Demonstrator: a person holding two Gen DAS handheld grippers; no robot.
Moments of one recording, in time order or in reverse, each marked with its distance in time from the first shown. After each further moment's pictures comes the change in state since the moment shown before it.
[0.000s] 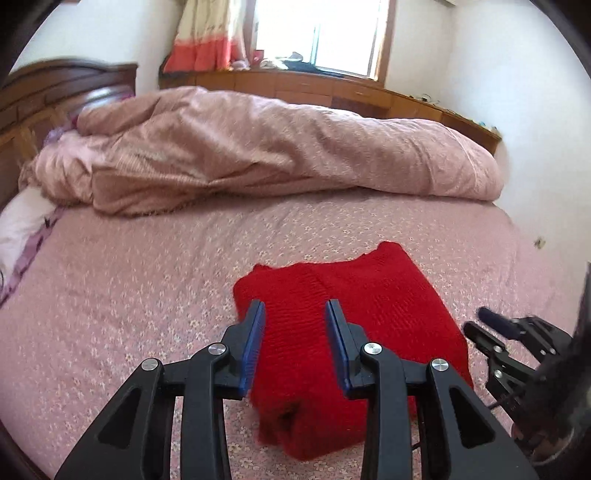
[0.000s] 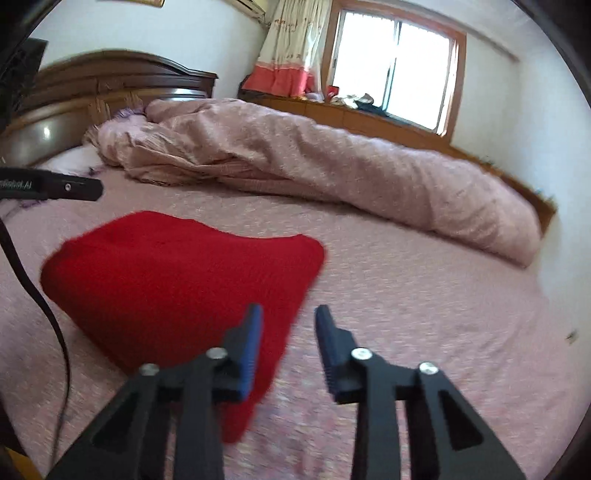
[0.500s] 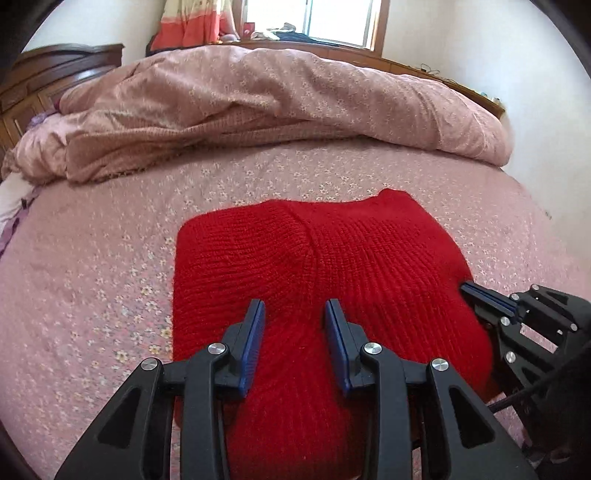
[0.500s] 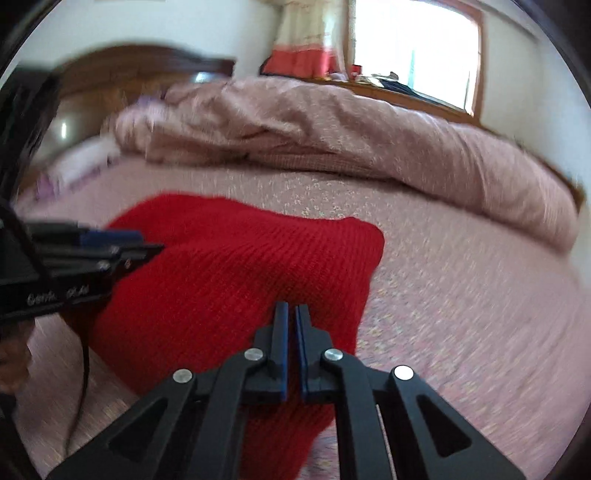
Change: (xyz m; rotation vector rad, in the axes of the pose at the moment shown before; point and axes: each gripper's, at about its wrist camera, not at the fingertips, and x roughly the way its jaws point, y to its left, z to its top) left arm 0.077 -0.013 -0.033 -0.002 0.114 -0.016; right arm 0.057 0.026 -0.001 -0.042 0.087 0.082
